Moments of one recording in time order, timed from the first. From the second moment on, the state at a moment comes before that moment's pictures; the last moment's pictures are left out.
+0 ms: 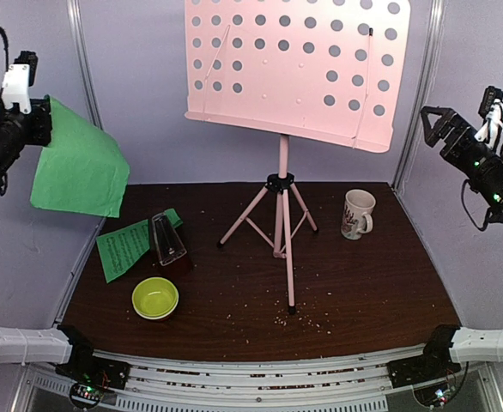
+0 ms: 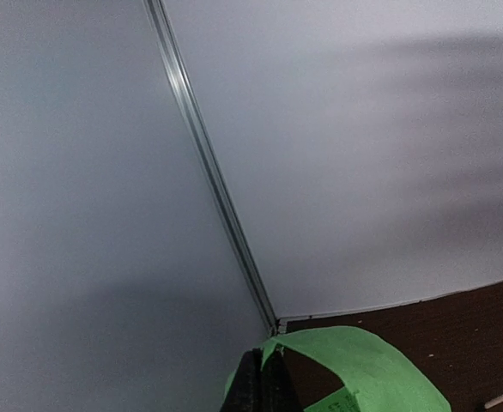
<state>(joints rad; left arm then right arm) -0.52 0.98 1.66 -0.66 -0.64 0.24 0.73 0.79 1.25 -0.33 0.64 0.34</state>
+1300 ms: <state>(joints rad) -0.39 1.30 1.15 -0.33 -1.02 0.86 0.73 0.84 1.00 -0.44 0.96 0.33</state>
